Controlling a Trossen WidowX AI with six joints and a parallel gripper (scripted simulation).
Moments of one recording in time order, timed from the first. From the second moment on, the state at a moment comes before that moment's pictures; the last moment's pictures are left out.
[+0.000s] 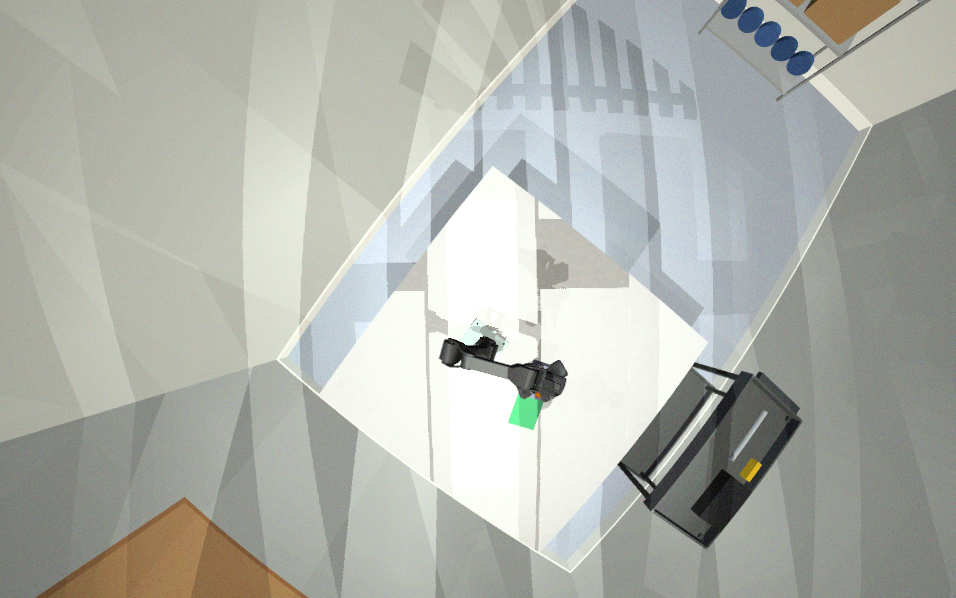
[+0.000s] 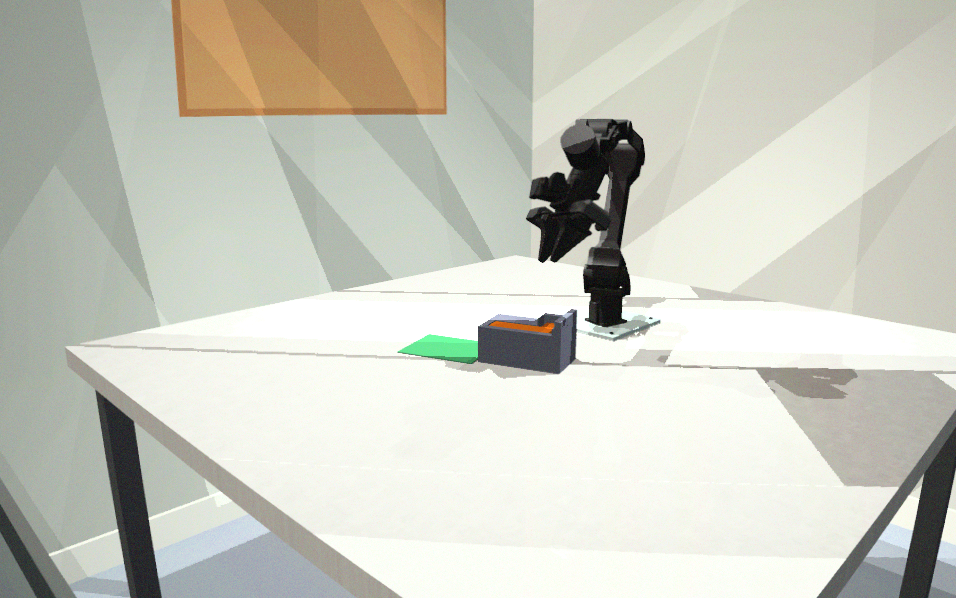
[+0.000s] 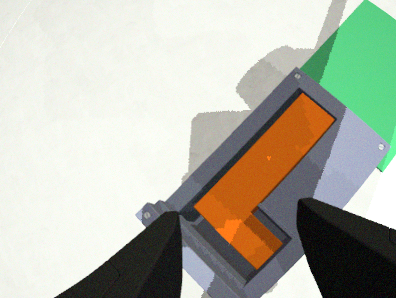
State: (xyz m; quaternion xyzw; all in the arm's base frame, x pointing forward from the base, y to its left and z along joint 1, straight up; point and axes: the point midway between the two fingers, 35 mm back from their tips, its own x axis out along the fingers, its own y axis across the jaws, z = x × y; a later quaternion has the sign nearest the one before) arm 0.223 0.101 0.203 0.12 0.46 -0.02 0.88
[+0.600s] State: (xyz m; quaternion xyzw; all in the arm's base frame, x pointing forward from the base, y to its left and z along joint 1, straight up) arm 0.235 0.141 0.178 -0.18 0.67 0.18 0.70
